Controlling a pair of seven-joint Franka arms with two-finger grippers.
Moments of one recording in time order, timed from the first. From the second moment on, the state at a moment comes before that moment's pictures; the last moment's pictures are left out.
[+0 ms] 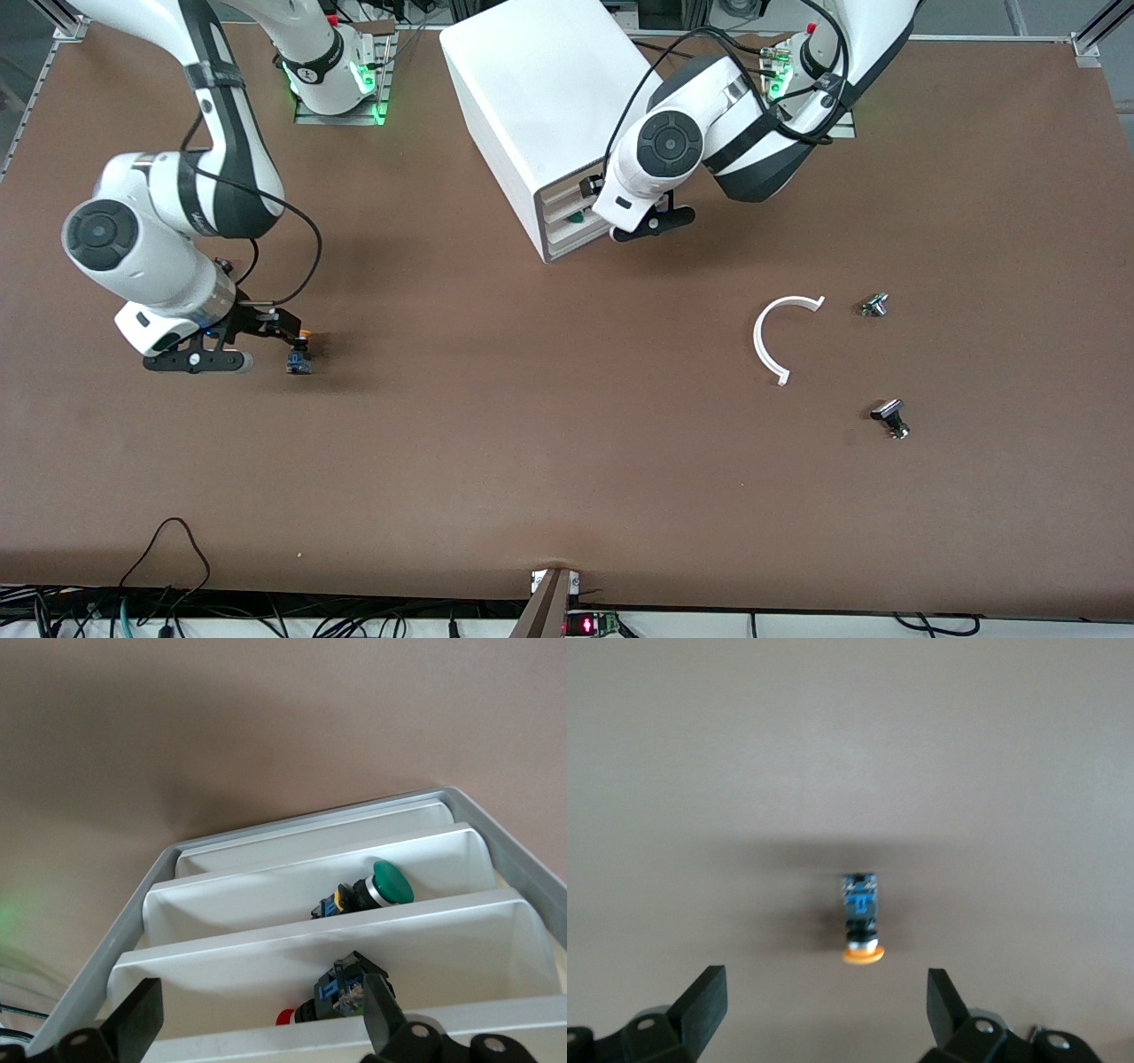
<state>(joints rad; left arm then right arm) 0.09 0.43 -0.91 -1.83 -0.05 1.87 -1.11 0.40 0.31 -0.31 -1.84 0.04 2.14 0.06</state>
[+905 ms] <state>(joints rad) 0.43 0.41 -0.90 -1.48 0.10 1.46 -0.45 0.40 0.19 -0.36 -1.45 0.08 1.61 0.06</state>
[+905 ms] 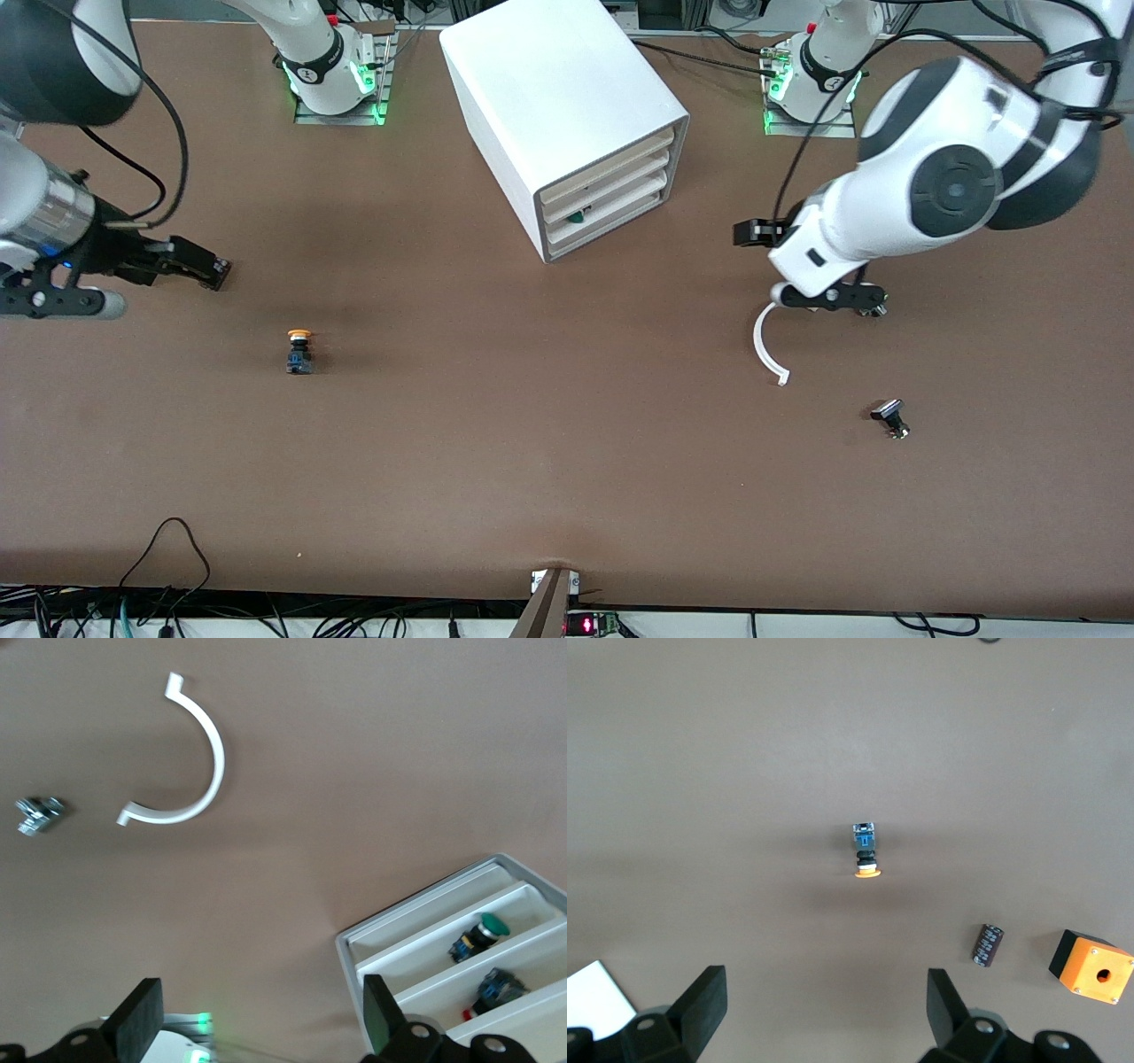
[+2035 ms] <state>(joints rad) -0.03 -0.07 -0.07 -1.78 0.02 1.72 -0.03 -0.07 0.16 0.14 -1.32 0.03 1.45 0.17</state>
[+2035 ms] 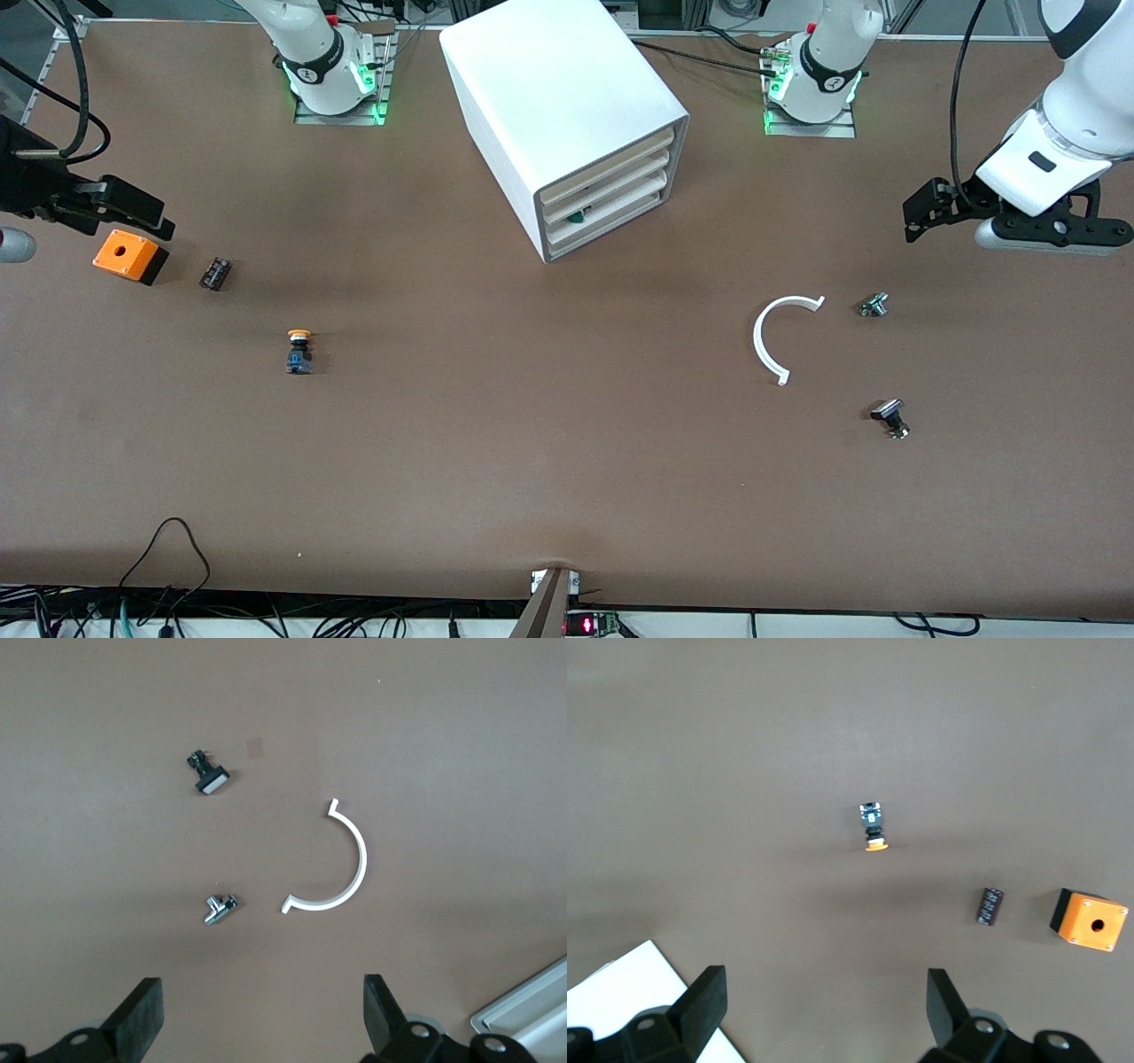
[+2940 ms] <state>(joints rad) -0.05 -0.05 -0.08 -1.73 0.02 1.62 -0.03 0.00 0.12 0.10 -1.29 -0.01 1.38 0.19</state>
